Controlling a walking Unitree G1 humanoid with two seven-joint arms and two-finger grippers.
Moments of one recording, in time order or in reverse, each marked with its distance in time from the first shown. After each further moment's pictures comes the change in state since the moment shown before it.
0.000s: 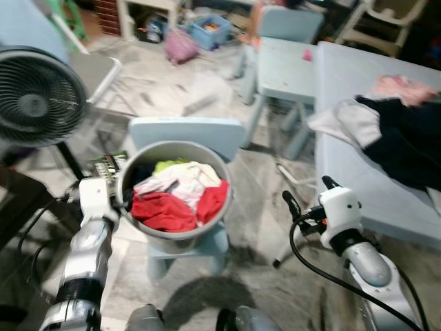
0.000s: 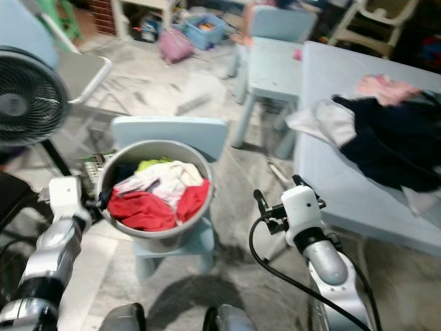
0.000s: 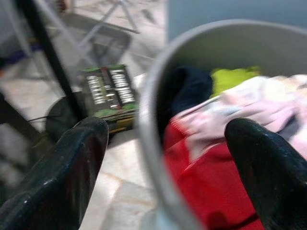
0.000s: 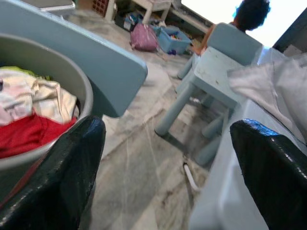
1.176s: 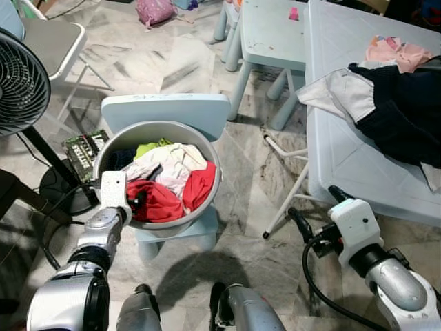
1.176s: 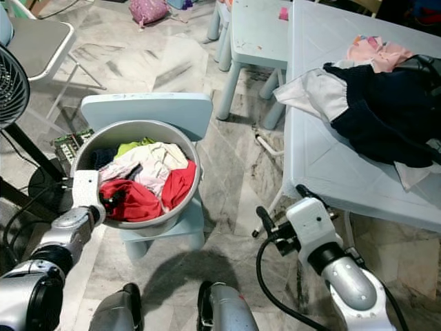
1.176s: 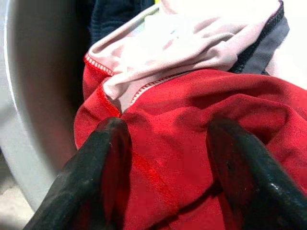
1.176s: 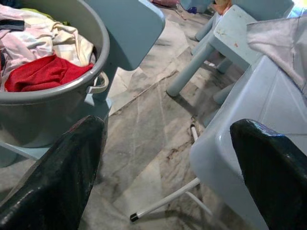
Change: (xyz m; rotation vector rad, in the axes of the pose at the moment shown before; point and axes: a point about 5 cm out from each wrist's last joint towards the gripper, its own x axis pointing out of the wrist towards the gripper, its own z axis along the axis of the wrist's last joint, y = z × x) left arm 0.019 -0.012 -0.008 0.077 0.153 -0.085; right arm -0.035 -0.002 0.026 -0.097 0.050 0.109
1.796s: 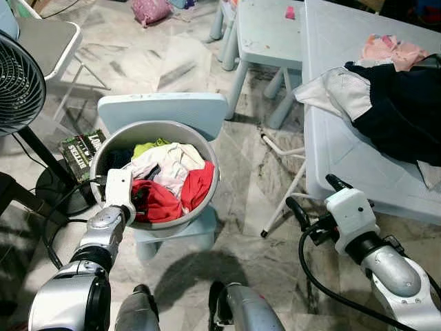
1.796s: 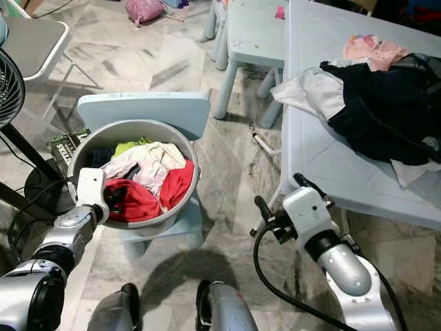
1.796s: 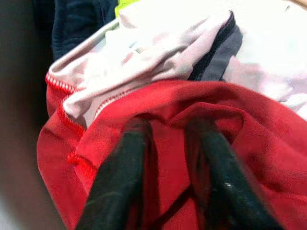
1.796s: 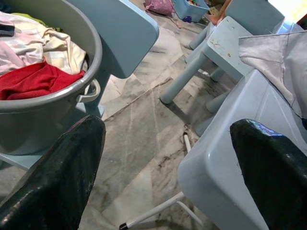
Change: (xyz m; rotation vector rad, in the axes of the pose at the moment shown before) left arm 0.000 -0.010 0.001 0.040 -0.032 -0.083; right arm 0.012 -0.006 0.004 -0.035 -0.034 -0.006
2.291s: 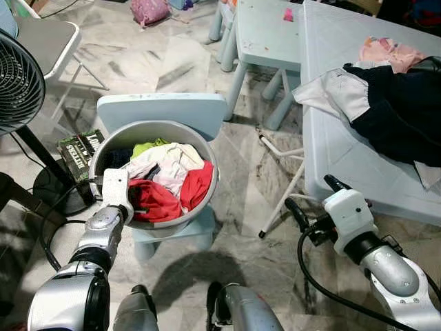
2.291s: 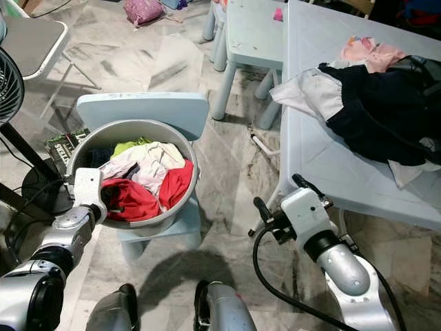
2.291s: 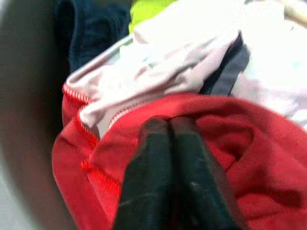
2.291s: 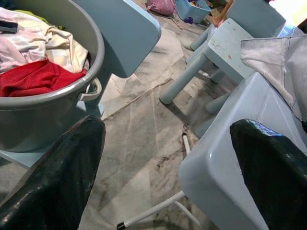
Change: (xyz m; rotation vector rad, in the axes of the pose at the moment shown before) left arm -0.001 0.003 0.005 -0.006 -0.060 0.032; right arm 0.002 0.001 -0.002 -0.008 -0.002 0.012
